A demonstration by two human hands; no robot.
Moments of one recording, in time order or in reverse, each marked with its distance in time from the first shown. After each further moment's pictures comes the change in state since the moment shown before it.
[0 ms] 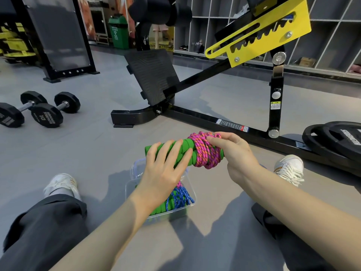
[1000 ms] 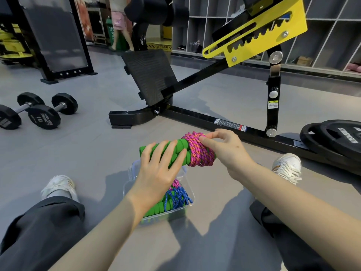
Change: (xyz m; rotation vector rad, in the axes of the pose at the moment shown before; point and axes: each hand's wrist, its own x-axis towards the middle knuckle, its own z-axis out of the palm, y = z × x) left_hand -0.007 -0.006 0.007 0.026 0.022 0.015; right_hand 0.010 0.003 0.000 -0.509 -0.040 -0.214
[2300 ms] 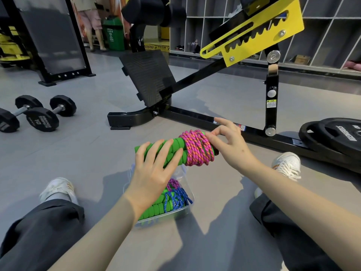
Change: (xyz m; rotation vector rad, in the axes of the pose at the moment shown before) left_hand -0.006 -0.007 0.002 0.010 0.004 0.008; right_hand 0.021 0.024 -0.021 -0.209 -0.062 -0.332
